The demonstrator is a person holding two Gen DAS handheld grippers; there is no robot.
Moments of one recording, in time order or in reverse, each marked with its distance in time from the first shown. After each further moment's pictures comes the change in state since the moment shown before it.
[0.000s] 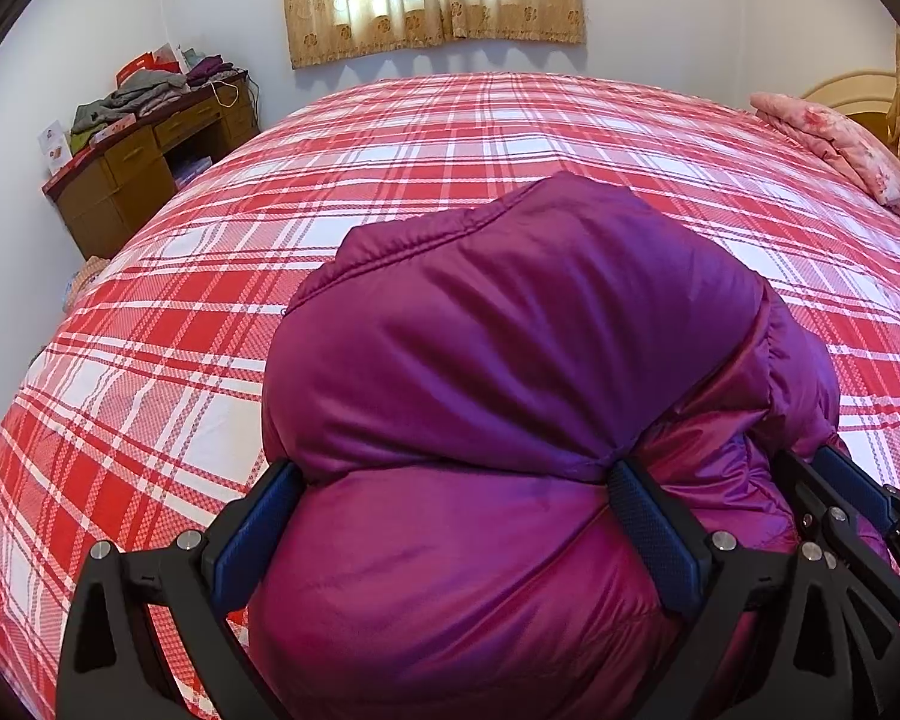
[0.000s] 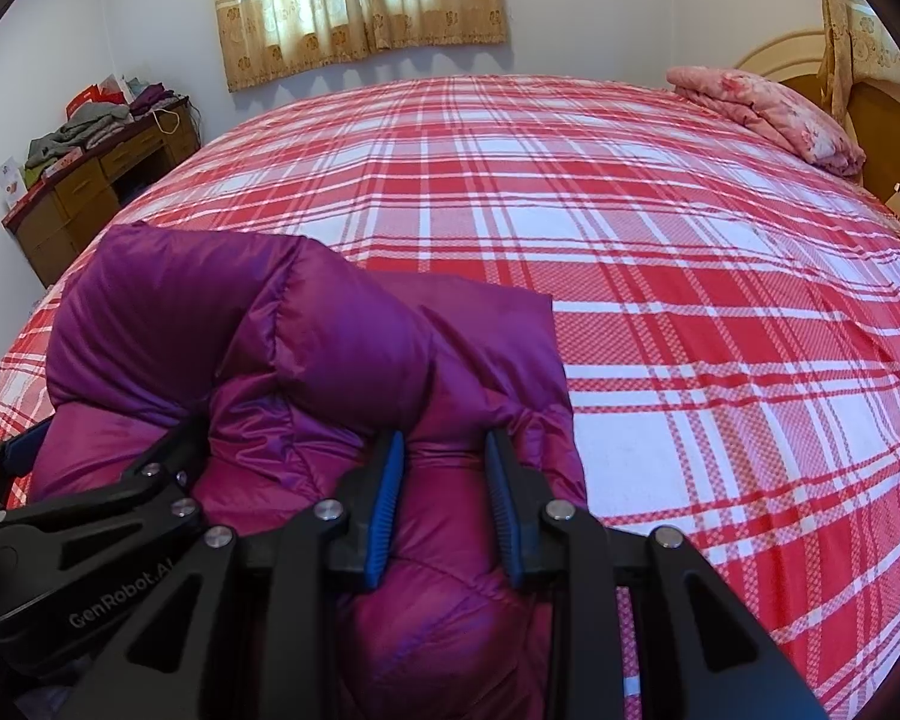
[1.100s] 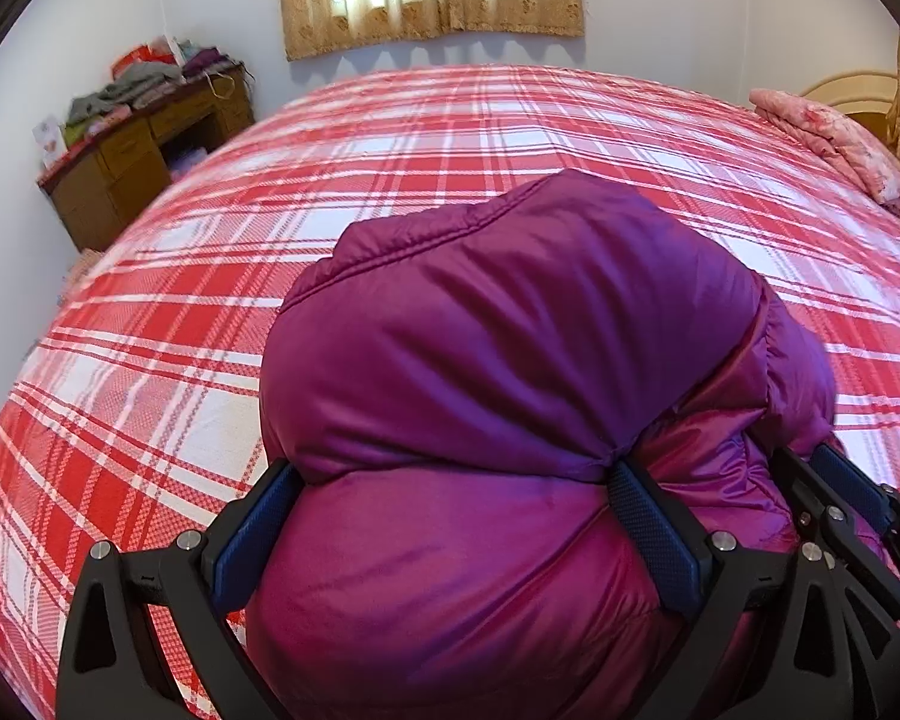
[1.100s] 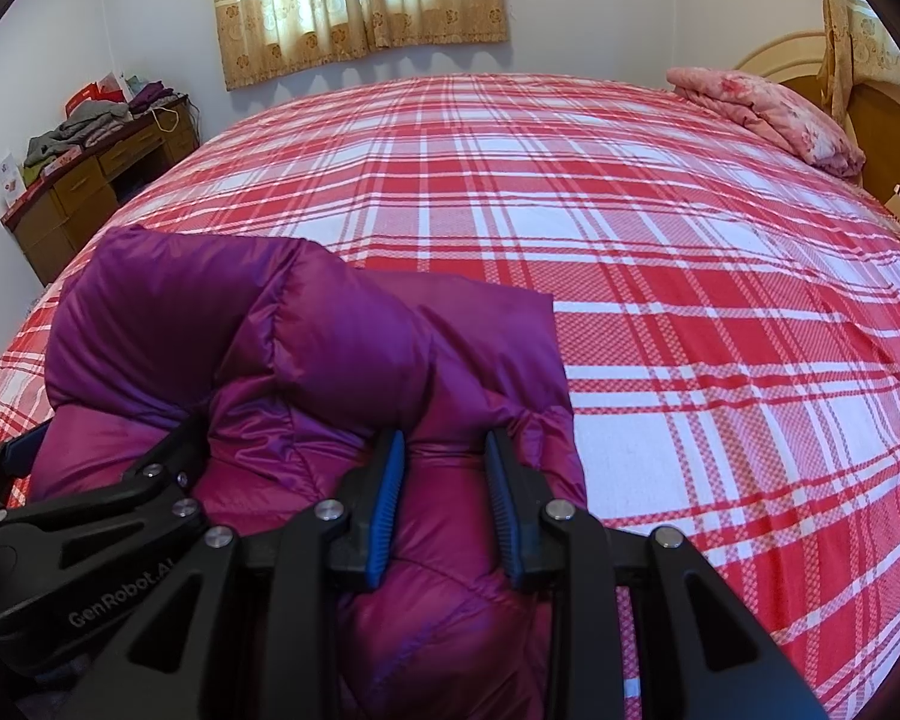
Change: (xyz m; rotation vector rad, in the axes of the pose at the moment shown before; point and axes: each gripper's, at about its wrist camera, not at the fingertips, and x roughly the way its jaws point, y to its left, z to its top) left arm 0.001 0.006 0.004 -0.011 0.040 -0.044; right arm 0.000 -0.001 0.002 -0.002 0.004 0.004
